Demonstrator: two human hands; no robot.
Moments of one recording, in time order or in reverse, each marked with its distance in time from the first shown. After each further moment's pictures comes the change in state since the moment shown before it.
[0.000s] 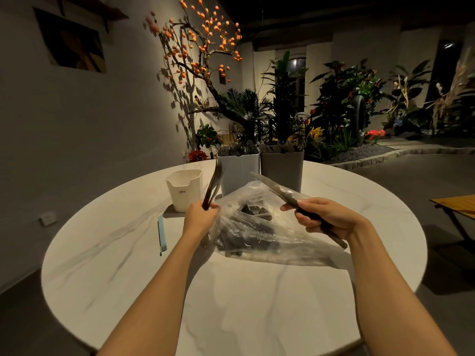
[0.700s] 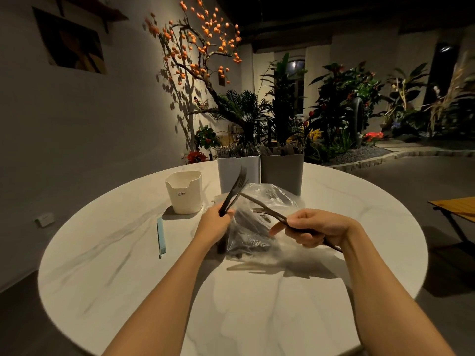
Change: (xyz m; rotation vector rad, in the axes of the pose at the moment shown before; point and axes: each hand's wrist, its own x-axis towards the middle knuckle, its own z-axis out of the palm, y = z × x) left_hand -0.004 -0.001 0.019 -0.002 -0.202 0.050; right_hand 0.004 0.000 0.015 -0.111 -0.339 0.073
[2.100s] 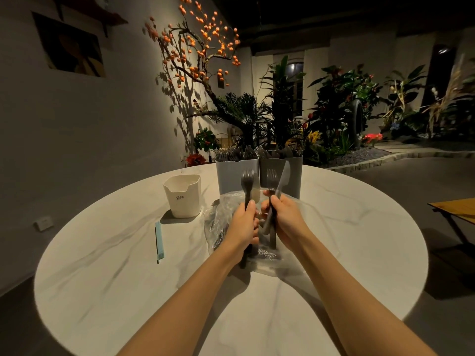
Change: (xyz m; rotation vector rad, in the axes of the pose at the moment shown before) left_hand -0.031 0.048 0.043 -0.487 -0.157 -0.027; right_hand 0.075 -0.005 0.050 0.257 0.909 -0.379
